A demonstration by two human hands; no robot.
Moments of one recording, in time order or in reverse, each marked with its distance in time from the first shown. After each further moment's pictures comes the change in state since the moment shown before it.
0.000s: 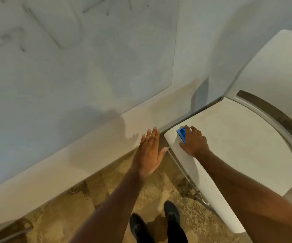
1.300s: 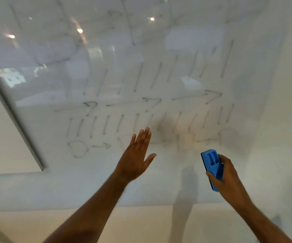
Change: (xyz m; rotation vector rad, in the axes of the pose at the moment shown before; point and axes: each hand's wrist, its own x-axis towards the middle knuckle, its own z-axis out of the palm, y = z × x) left_hand -0.183 -0.129 -0.373 0.350 0.867 -0.081; right_hand -0.093 -0.205 -0.283 0.664 0.413 -0.625
